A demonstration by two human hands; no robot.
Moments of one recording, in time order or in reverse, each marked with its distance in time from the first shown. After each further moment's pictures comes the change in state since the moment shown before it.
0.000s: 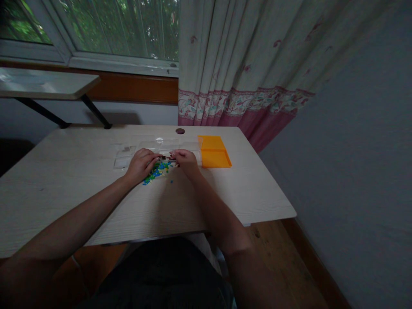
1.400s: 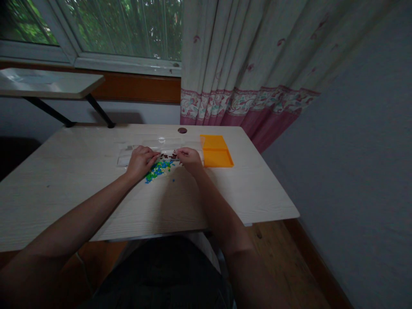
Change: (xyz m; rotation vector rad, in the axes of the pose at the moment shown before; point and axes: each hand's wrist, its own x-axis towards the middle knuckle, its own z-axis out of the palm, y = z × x) left_hand -0.002 -0.010 0.001 0.135 -0.007 -0.128; right_hand 0.001 -0.008 -0.008 -0.114 0.009 -0.029
